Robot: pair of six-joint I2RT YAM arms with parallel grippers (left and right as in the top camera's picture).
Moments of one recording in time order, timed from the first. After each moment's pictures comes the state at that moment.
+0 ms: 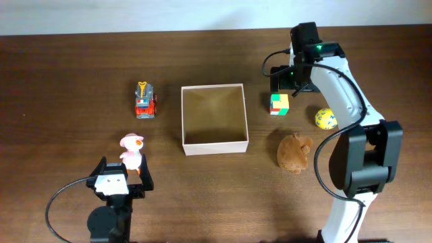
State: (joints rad) left arm -0.01 0.01 0.07 -0.20 -0.06 -0.01; right arm 0.11 2.08 1.80 -0.99 0.03 0.15
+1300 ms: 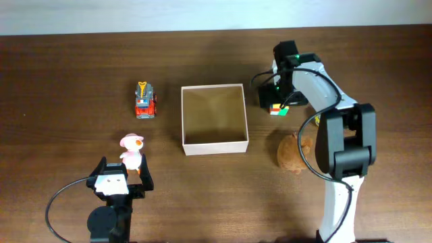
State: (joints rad) left arm -0.01 0.01 0.07 -0.20 -0.06 -0.01; right arm 0.15 2.27 1.78 -0.98 0.00 0.09
